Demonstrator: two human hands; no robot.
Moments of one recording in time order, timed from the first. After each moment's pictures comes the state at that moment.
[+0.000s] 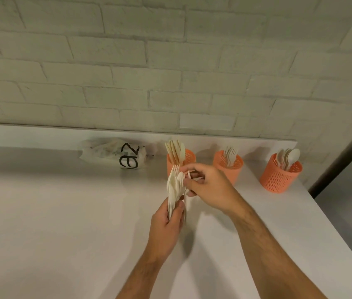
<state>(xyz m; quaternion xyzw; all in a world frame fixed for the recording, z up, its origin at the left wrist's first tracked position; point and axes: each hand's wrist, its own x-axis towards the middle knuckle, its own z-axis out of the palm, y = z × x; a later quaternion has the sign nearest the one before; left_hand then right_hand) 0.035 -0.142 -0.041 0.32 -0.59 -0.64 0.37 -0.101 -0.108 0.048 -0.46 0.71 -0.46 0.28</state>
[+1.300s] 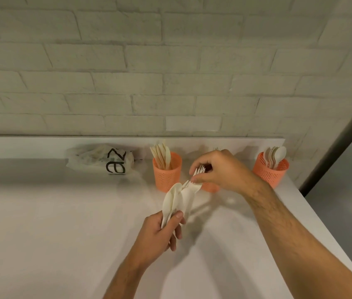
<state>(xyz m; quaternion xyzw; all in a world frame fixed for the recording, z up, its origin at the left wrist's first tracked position) 0.035 -0.138 -0.024 0.32 -0.69 -0.62 0.20 -0.176 -0.095 0.080 -0.59 0.74 -0.28 0.15</state>
